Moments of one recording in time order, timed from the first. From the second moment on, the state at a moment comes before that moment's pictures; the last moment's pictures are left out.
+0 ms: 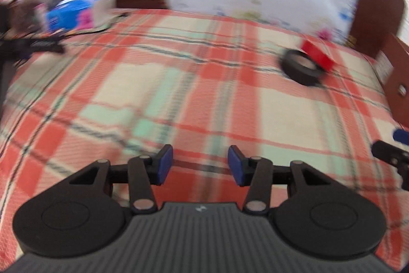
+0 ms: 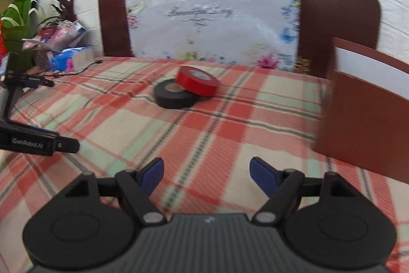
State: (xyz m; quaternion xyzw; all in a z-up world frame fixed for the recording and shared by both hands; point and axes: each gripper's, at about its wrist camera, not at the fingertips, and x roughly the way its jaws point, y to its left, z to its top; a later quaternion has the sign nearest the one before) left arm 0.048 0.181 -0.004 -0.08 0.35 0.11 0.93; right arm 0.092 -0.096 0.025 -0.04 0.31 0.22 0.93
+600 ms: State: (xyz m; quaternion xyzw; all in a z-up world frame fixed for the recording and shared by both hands) left arm 0.036 0.184 -0.023 -0.03 0.28 0.12 0.95; right arm 0.195 -0.057 0.024 0.08 0.29 0.22 0.93
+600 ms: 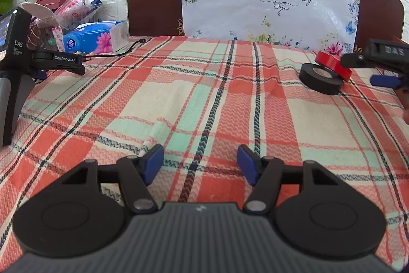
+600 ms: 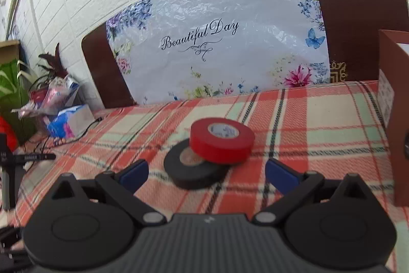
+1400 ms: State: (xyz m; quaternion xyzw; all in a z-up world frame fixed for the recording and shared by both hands) left arm 0.036 0.184 -0.024 -0.03 0.28 0.11 0.95; right arm 0.282 -0.043 -0.002 0.09 0.34 0.21 0.91
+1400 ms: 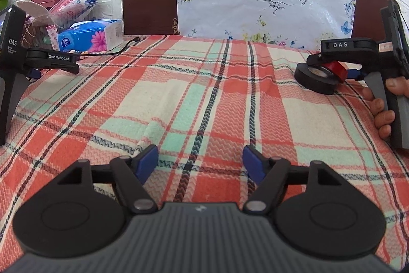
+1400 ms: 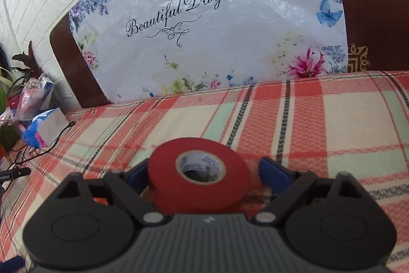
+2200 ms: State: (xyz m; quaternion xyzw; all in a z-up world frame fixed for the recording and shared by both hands) left arm 0.038 0.167 -0.003 -0.11 0.32 0.07 0.94; right arm 0.039 -0.129 -0.001 -0.12 0.26 0.22 0.93
